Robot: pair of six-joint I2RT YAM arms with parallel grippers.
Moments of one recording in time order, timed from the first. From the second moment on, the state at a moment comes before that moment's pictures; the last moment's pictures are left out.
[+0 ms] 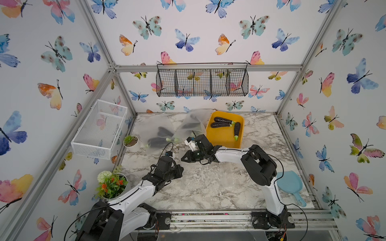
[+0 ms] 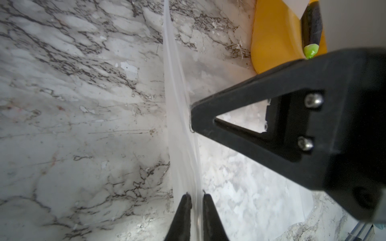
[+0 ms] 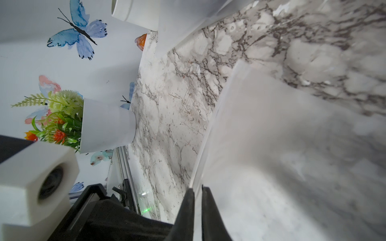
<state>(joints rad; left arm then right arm) -0.47 1.07 0.37 -0.06 0.18 -0.64 0.88 2.15 1.40 0.04 -0.58 0.67</state>
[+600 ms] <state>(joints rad) -0.47 1.06 0.34 -0.05 0.18 -0.64 0.88 2.16 1.40 -0.05 -0.57 0.63</state>
